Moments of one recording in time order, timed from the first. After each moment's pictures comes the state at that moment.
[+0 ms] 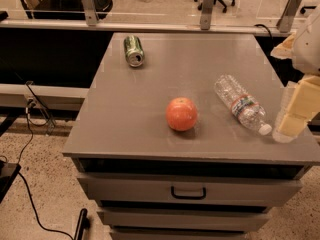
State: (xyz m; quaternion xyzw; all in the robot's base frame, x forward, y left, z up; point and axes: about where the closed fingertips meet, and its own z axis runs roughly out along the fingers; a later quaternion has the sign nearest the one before) arm 0.438 -0.216 0.978 -0.60 0.78 -0.04 0.16
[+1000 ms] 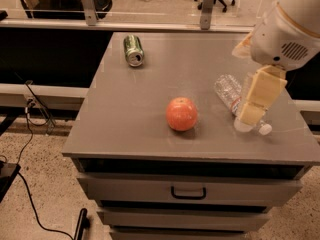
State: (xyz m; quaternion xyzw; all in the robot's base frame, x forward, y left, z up) arm 0.459 -0.159 0.973 -0.63 0.76 0.03 0.18
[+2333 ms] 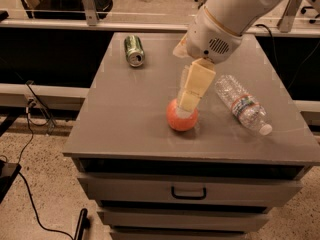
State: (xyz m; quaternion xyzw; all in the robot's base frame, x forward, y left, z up) arm 0.507 -0.045 0.953 -0.68 0.69 0.13 0.20
